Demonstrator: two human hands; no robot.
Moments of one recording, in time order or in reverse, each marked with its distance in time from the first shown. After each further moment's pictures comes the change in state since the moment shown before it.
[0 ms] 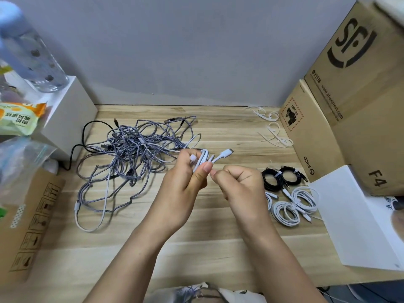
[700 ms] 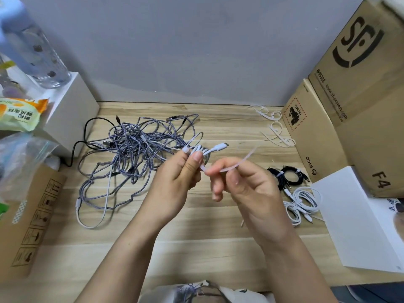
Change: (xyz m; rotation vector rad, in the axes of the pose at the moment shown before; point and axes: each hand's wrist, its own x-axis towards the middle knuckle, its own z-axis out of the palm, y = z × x) left_hand 0.009 -0.004 -0.012 -0.086 -0.009 -0.042; right_hand -0.010 -0.011 -0.013 0.316 -0.386 -0.147
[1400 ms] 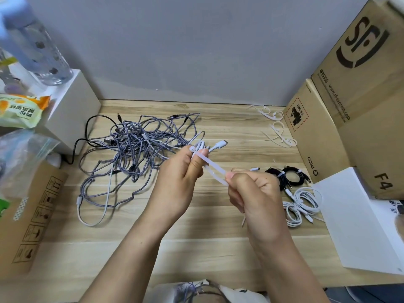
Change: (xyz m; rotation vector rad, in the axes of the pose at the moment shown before) left_hand 0.000 0.002 0.007 0.160 0.112 0.015; right_hand -0.004 -0.003 0.011 -0.276 0.302 0.096
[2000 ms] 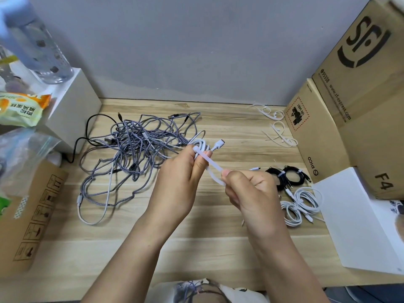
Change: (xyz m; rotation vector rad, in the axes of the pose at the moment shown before) left_hand -0.004 0.007 0.000 0.238 0.040 0.056; right_hand 0.002 0.000 0.002 -0.045 -0.004 0.058
